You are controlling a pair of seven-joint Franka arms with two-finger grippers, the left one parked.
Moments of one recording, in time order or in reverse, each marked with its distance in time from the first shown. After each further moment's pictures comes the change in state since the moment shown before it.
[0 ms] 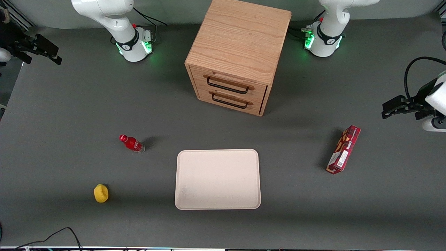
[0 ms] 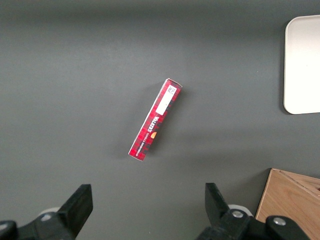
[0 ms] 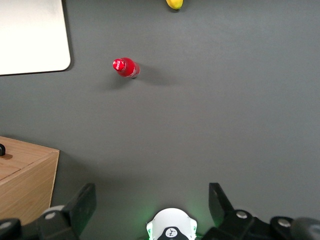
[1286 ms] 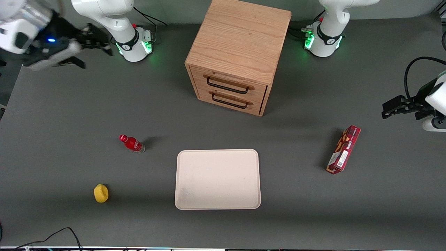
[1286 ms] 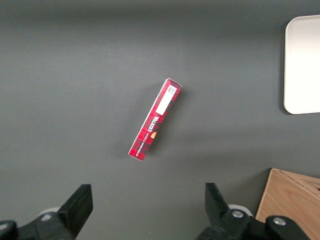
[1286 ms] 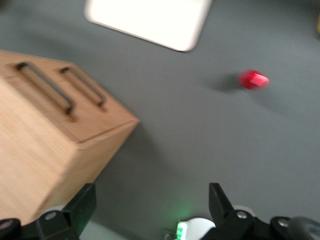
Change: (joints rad) arm 0.014 0.194 0.263 0.193 0.295 -0.038 -0.152
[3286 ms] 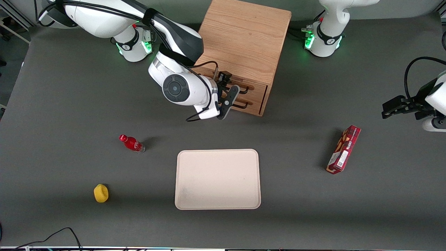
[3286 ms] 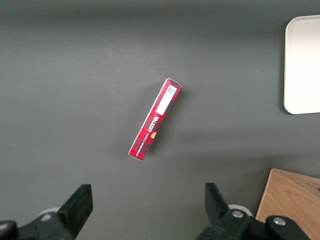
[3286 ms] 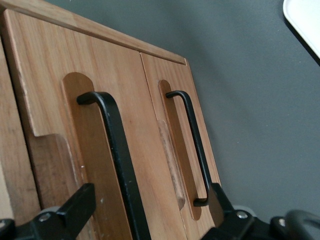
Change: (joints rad) arm 0.039 0.702 0.537 0.045 -0.151 0.492 -0.131
